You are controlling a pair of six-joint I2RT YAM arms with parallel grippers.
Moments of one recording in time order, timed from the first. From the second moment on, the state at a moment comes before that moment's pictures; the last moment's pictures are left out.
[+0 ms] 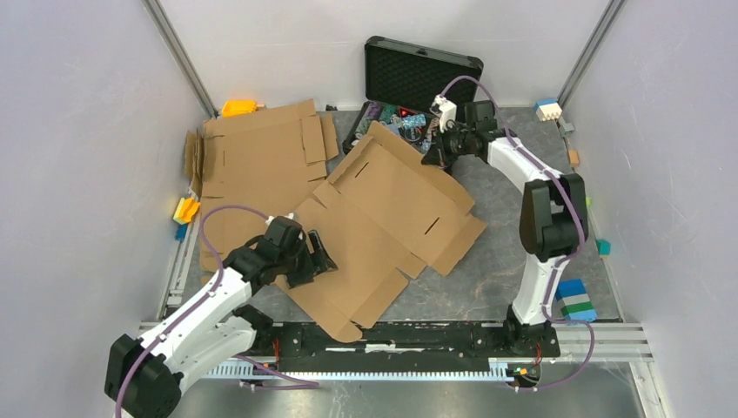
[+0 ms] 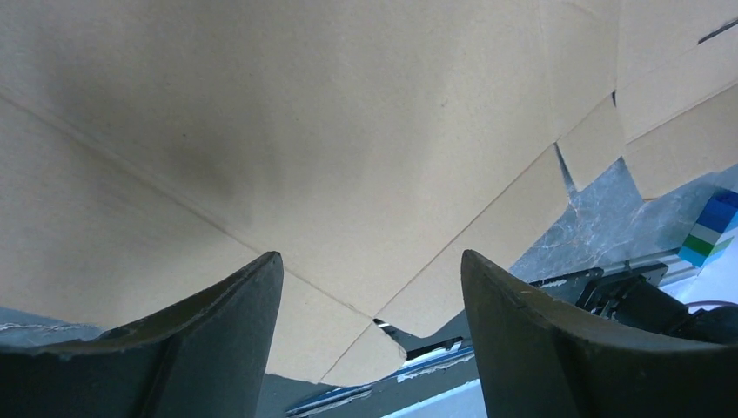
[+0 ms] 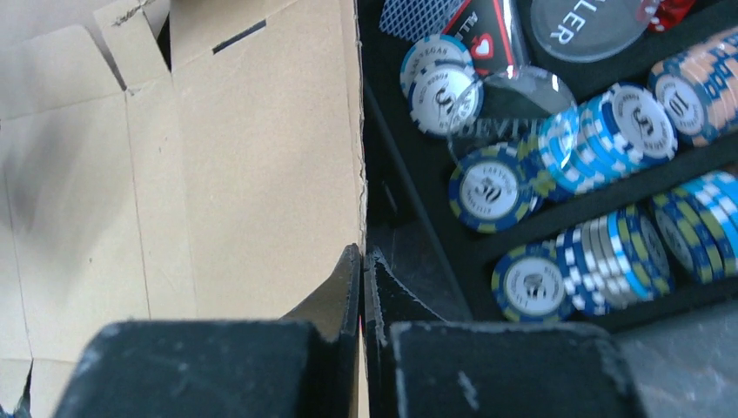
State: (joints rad) left arm -0.53 0.86 0.52 -0.65 0.11 -0.90; right arm 0.19 1.99 1.54 -0.37 -0.69 -0.17
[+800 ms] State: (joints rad) left arm -0.47 0.75 0.45 -0.55 0.07 -0.85; right arm 0.19 1.32 1.05 -0.29 -0.11 -0.08
